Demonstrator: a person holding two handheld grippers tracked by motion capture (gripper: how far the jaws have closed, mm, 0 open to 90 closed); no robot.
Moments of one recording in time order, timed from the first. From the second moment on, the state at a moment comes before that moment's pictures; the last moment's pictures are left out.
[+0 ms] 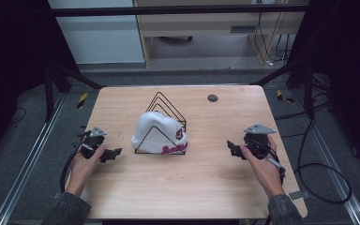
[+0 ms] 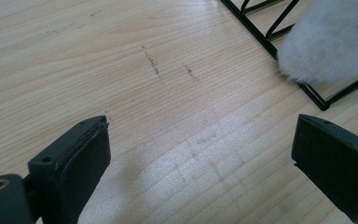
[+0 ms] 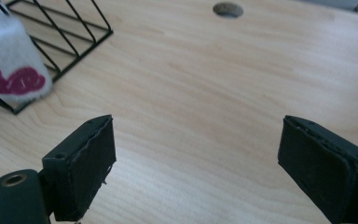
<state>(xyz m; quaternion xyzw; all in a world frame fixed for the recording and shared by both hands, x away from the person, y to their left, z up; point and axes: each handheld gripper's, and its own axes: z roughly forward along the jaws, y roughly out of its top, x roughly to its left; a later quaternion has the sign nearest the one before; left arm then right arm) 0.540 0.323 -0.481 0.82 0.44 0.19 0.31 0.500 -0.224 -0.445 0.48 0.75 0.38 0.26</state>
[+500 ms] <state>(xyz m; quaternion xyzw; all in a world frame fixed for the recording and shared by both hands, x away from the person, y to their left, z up) 0.542 0.321 -0.491 0.83 0.44 0.17 0.30 0.505 -0.232 -0.490 0.52 0.74 0.35 0.23</state>
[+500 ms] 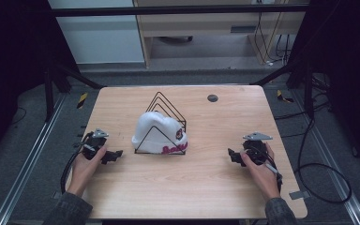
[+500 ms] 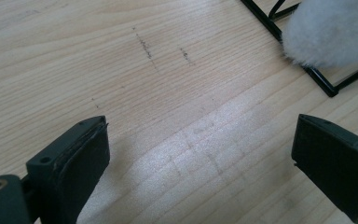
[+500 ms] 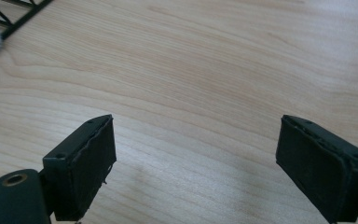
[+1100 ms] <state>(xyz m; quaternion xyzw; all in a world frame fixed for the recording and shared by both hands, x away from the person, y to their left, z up) 0.542 0.319 -0.498 0.83 0.44 0.16 0.30 0.514 -0.225 -0.507 0.55 0.74 0.32 0.22</state>
